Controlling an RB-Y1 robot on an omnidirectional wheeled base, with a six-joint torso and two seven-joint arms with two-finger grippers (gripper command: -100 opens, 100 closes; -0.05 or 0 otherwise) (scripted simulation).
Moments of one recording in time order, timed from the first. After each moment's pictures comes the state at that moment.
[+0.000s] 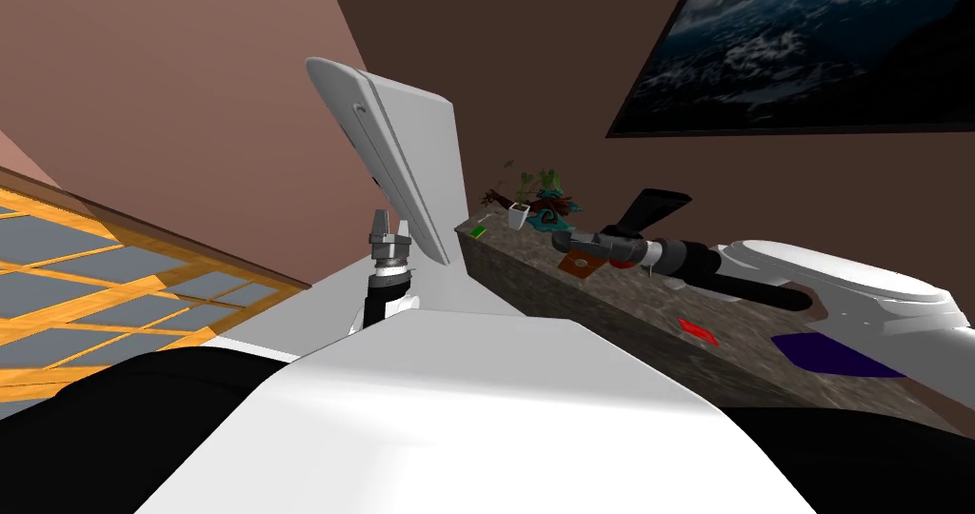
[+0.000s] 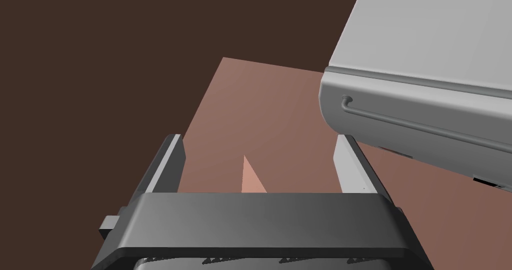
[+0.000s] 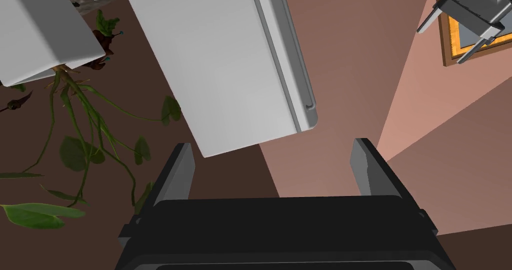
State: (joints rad) left arm 0.53 0.04 0.06 -2.33 -0.05 -0.48 0.00; right arm 0.48 -1.42 -0.30 -1.90 0.34 -0.87 -0.35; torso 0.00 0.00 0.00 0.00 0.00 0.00
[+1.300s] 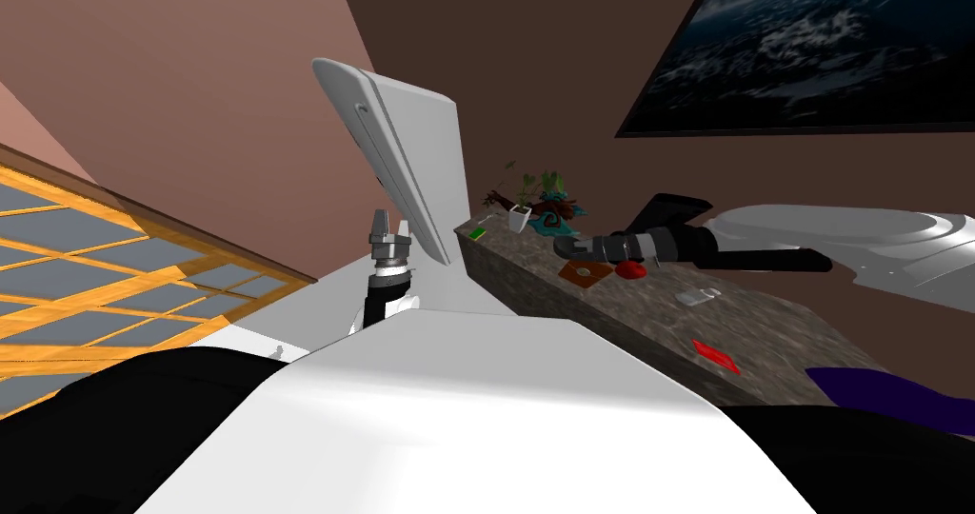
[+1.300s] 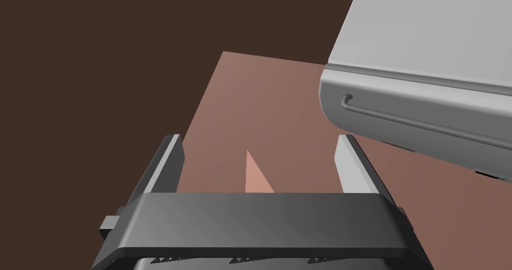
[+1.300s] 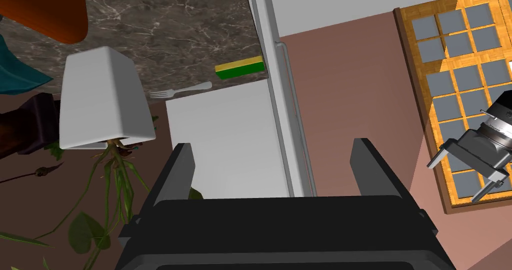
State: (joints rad) left arm 0.53 0.04 0.06 -2.33 -0.05 -0.48 0.00; right arm 0.54 -1.80 -0.25 -1.81 0.44 -0.86 -0.38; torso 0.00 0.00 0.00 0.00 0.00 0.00
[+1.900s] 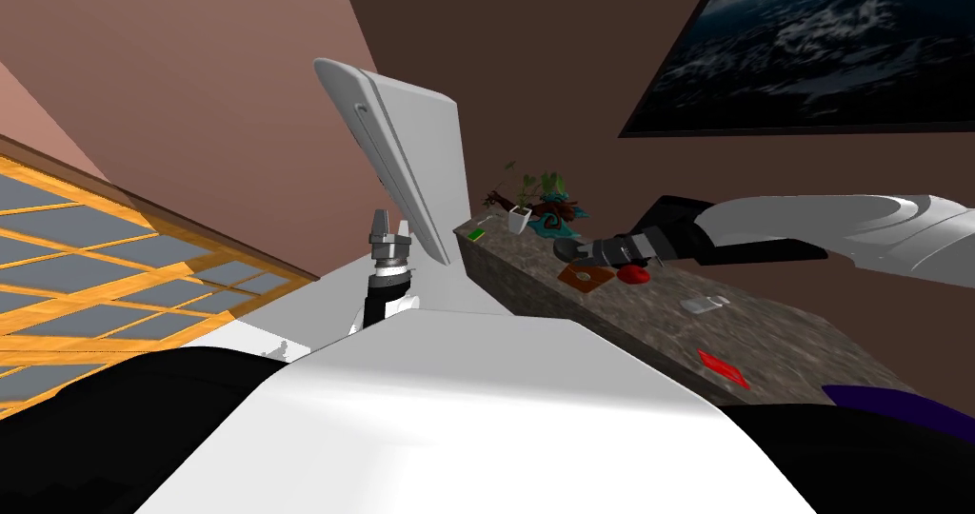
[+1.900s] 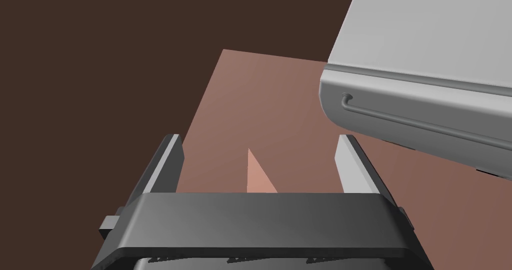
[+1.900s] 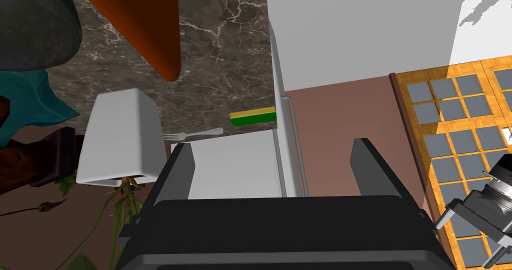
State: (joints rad) left arm 0.53 0.04 0.06 -2.33 -0.05 -0.48 0.00; right arm 0.57 -1.94 -0.23 -1.79 0.51 -0.86 -0.40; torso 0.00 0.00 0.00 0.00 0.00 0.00
